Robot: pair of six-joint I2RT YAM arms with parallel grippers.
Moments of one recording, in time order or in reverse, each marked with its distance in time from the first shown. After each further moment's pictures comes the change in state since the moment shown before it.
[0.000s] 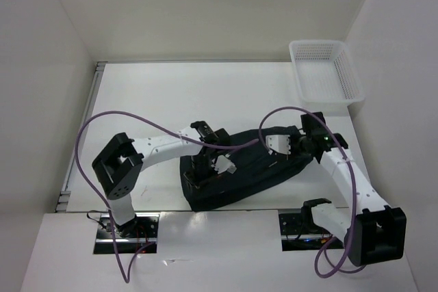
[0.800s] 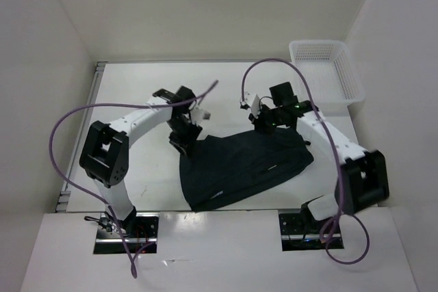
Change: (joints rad) left arm 0.377 0.014 0.063 0.161 -0.057 0.000; right arm 0.221 0.319 0.341 0.152 -0.265 0.715
